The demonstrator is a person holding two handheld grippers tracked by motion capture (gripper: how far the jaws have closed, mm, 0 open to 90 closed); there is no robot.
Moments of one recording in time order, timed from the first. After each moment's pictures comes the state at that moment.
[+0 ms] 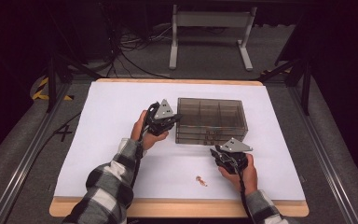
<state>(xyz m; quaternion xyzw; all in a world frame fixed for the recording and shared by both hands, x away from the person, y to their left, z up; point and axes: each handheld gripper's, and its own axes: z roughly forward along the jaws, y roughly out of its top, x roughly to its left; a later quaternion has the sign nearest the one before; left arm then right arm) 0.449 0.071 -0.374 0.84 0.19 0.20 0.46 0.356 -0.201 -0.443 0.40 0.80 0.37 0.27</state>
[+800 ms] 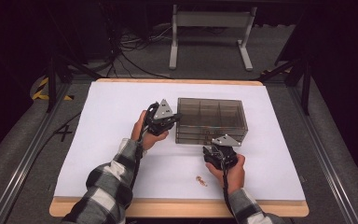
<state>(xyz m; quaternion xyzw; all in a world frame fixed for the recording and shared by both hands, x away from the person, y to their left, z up) 0.450 0.071 -0.376 0.84 0.19 0.21 0.47 0.364 -0.164 -0.443 0.52 0.74 0.34 0.27</state>
